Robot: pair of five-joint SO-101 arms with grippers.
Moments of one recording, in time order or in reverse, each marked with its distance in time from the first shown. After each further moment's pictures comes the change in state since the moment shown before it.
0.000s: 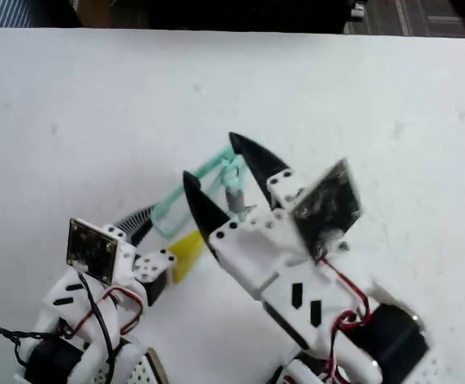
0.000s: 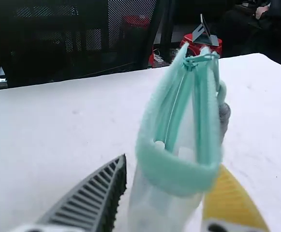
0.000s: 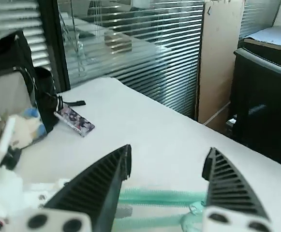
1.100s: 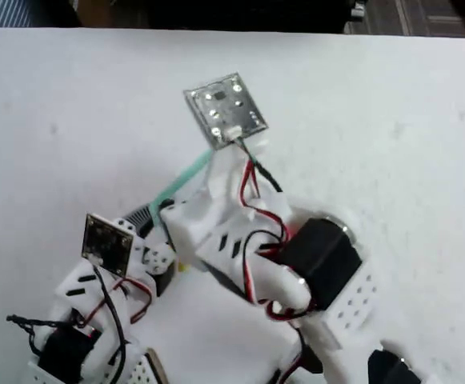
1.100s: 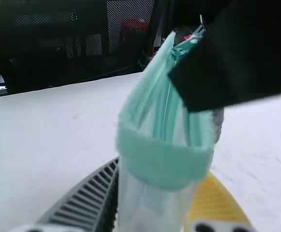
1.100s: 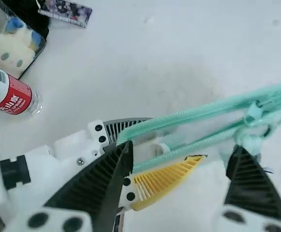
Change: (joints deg) left arm -0.1 0.1 6.4 -7.6 -2.0; right arm -5.8 32.5 -33.8 36.7 -17.5
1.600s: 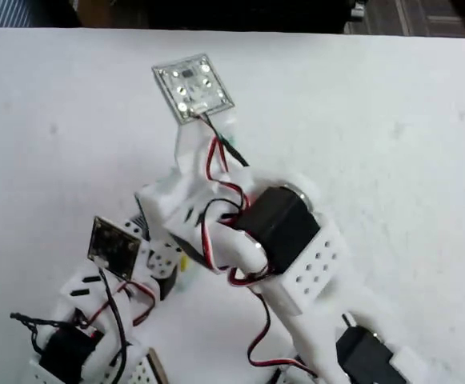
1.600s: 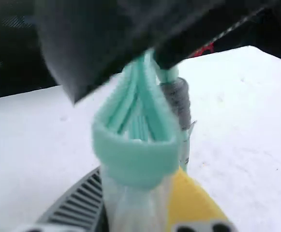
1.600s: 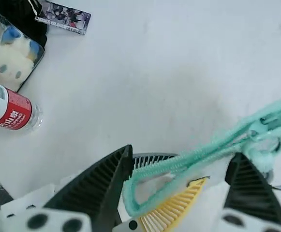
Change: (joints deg) left arm 3.3 0.0 0.3 -0.1 -0.1; right arm 0.9 12.0 -11.2 0.2 -2.3
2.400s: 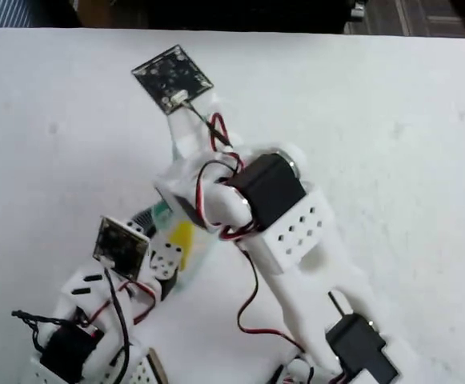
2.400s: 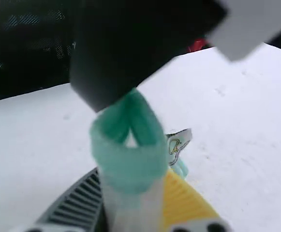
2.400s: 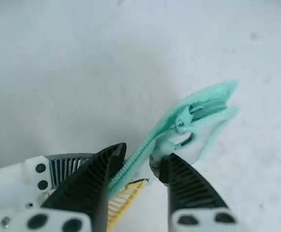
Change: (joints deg) left arm 0.4 0.2 -0.1 0.4 -3.5; right arm 5.3 6.6 4.9 0.0 20.5
